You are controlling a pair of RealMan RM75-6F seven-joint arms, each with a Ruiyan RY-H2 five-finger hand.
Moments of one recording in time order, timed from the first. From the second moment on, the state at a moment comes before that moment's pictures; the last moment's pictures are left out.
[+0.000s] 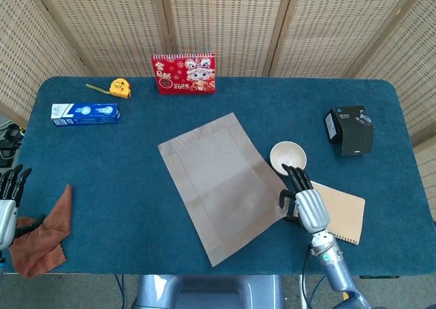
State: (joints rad) left arm -0.06 -1.15 -0.06 -1.64 1.47 1.53 0.11; right arm 0.34 -1.64 0.08 -1.29 -1.58 1.41 0.21
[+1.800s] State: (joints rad) left arm -0.08 -1.17 -0.06 -1.63 1.45 1.49 0.16; right arm 0.46 -1.39 0.33 -1.41 -1.25 1.24 0.03
